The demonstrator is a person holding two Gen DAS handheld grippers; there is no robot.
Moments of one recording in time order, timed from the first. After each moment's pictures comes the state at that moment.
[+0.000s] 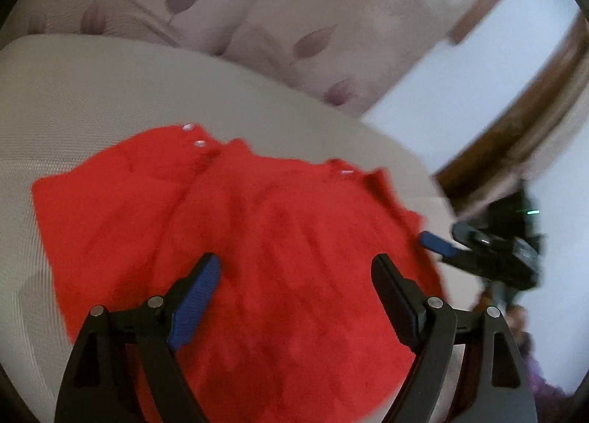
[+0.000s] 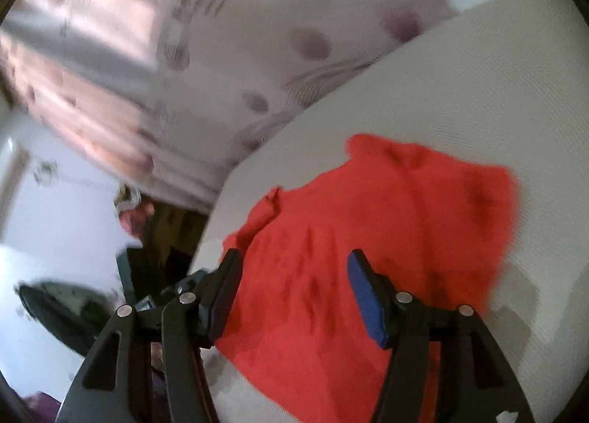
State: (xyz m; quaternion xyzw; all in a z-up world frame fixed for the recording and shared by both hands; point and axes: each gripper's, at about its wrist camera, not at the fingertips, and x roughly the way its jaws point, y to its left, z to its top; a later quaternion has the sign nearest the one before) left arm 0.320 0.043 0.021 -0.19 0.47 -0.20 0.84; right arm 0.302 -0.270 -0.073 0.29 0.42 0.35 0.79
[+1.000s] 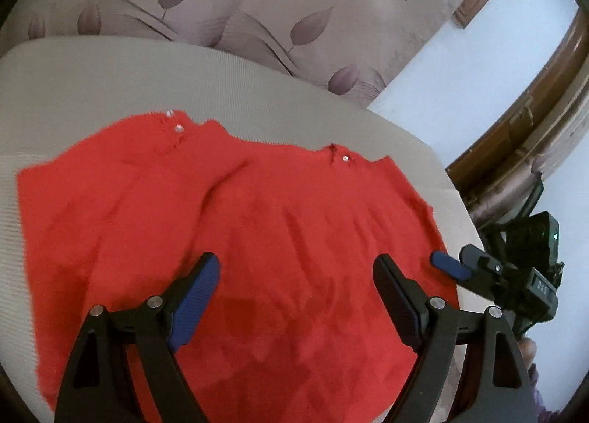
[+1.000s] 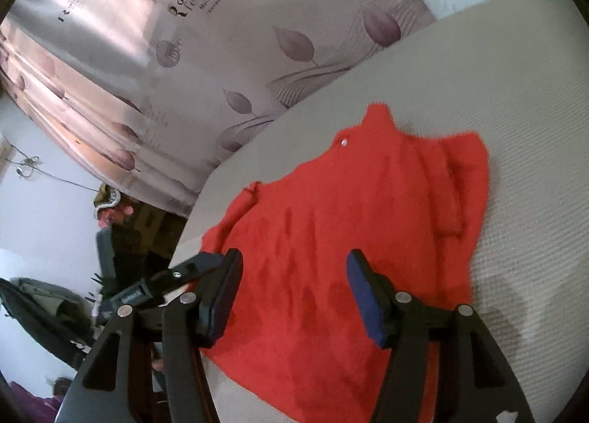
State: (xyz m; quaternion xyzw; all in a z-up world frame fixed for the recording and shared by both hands) left arm 0.292 0.030 0.037 -0.17 0.47 -0.19 0.84; right arm 0.259 -0.282 -0.097 0.30 0.39 0.31 0.81
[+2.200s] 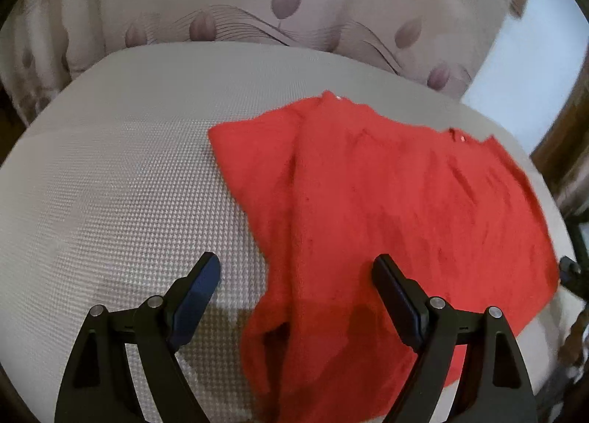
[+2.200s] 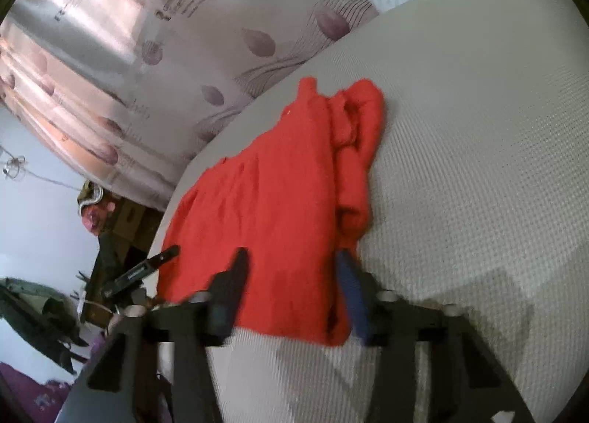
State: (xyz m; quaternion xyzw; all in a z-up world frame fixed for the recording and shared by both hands) left arm 0.229 0.110 0.008 -0.06 0.47 -0.04 0.88; right arm 0.188 -0.330 -0.124 0.27 0.41 0.26 0.83
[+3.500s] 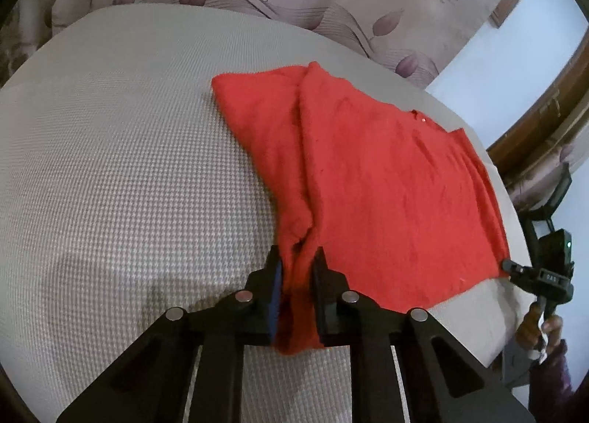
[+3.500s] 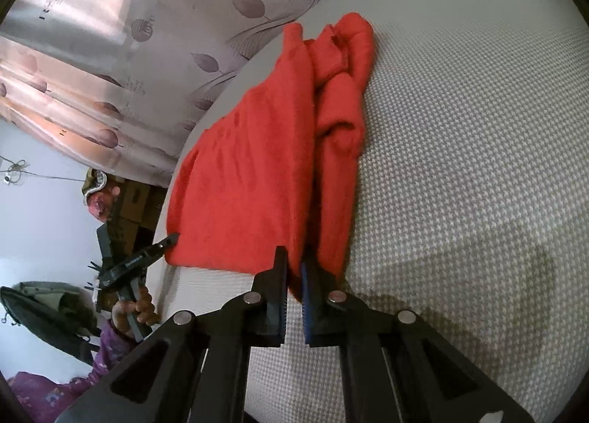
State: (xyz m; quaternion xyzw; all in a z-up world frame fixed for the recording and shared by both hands) left arm 0.194 0.147 -0.003 -0.13 0.50 -0.11 0.85; right arm 0.173 -0.323 -0.143 0.30 0.46 0.28 0.78
